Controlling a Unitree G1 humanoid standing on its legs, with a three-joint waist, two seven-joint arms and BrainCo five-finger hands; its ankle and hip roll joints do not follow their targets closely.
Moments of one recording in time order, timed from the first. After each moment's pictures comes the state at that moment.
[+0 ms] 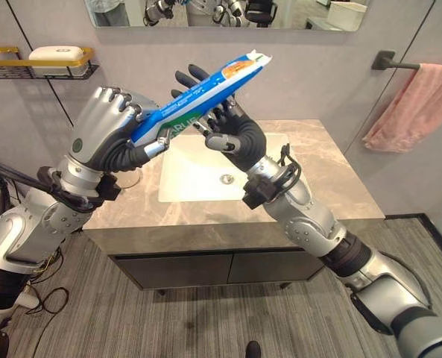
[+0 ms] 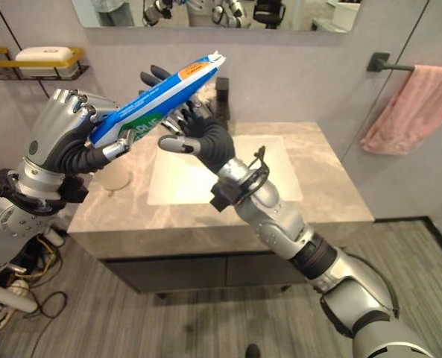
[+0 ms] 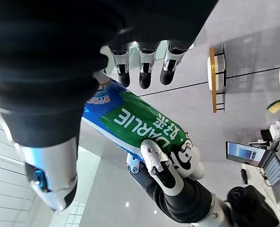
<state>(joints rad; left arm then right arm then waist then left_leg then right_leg) -0.40 1.06 -0.16 -0.21 0.40 -0.37 0.39 -0.82 -0.37 0.65 -0.02 0.99 -0.22 0.04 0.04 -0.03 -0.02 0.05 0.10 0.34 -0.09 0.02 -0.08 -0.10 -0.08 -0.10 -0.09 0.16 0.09</state>
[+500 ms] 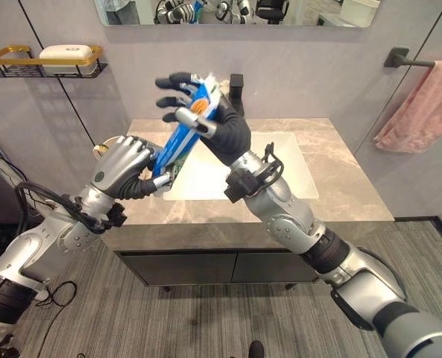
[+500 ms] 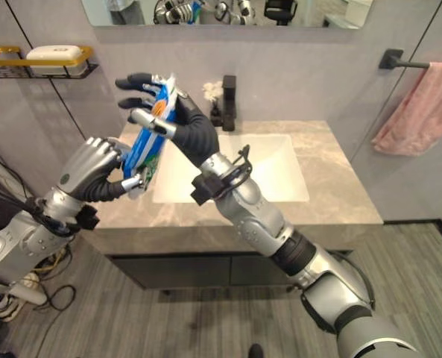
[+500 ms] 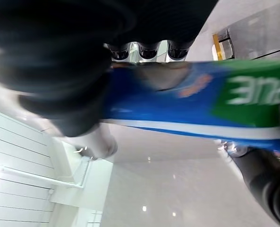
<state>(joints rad) -0.28 1.04 -0.25 -0.13 0.39 -0.37 0.34 -0.84 -0.29 0.67 0.02 0.98 -0.24 0.00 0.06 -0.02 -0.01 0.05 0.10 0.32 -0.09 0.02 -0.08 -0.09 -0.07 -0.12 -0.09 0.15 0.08</state>
